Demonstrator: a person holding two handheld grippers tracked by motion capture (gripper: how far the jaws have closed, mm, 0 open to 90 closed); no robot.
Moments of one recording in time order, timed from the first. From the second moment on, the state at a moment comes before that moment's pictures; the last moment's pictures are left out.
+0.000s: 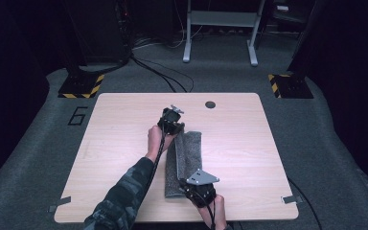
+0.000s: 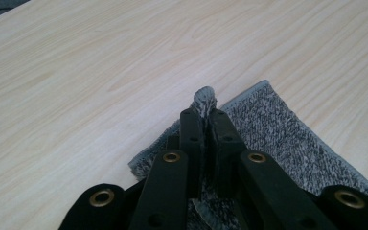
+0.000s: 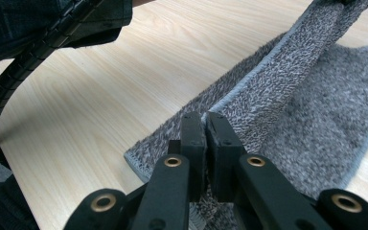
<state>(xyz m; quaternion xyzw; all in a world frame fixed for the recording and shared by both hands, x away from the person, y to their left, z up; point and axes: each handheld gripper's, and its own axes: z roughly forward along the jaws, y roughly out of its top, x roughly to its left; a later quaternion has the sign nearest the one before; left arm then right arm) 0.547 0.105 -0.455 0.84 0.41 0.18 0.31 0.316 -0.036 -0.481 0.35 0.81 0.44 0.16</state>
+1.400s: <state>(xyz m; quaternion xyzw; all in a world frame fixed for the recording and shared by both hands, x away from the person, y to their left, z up) 0.526 0.139 -0.503 0.84 0.42 0.15 0.30 0.363 -0.084 -0.501 0.39 0.84 0.35 0.17</state>
